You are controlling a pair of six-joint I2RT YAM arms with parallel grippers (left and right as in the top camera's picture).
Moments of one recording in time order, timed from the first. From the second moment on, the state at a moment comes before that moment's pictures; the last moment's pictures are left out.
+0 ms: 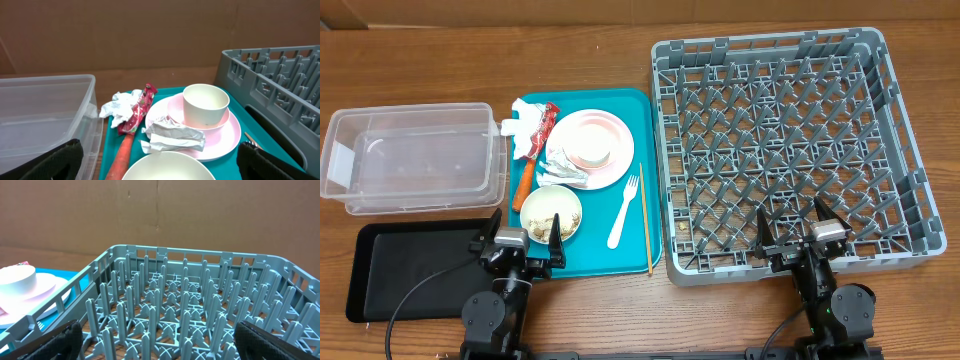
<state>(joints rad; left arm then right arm) -0.11 0.02 0.01 -0.08 0.00 -0.02 0.14 0.01 0.02 -0.03 -0.05 -0.03</state>
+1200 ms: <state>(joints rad) -0.11 0.06 0.43 -0.30 0.25 -0.14 0.14 0.01 0.02 -0.03 -0.05 -0.03</state>
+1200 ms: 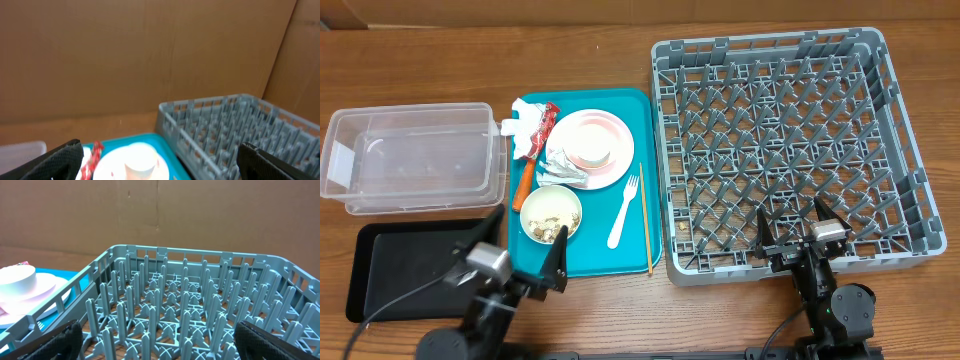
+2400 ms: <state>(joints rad) -0.11 1.31 1.41 -1.27 0.09 -0.06 0.14 0.01 0.02 -0.04 -0.05 -0.03</state>
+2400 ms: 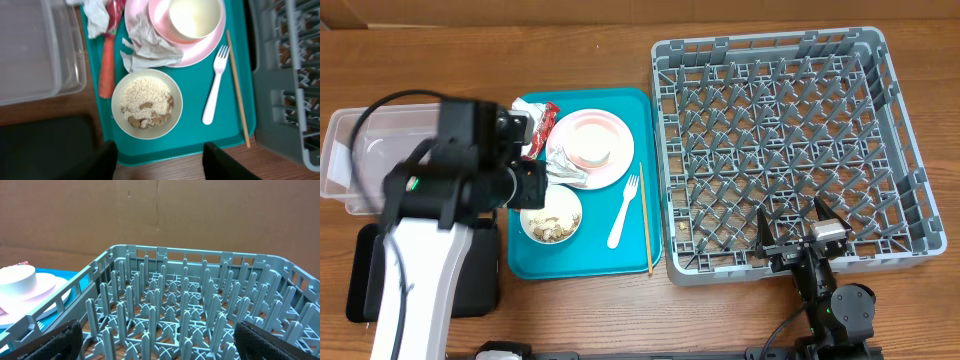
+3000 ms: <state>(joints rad) -0.11 1.81 1.40 -1.17 0.07 -0.04 0.14 0.01 0.02 -0.04 -0.05 -0.03</state>
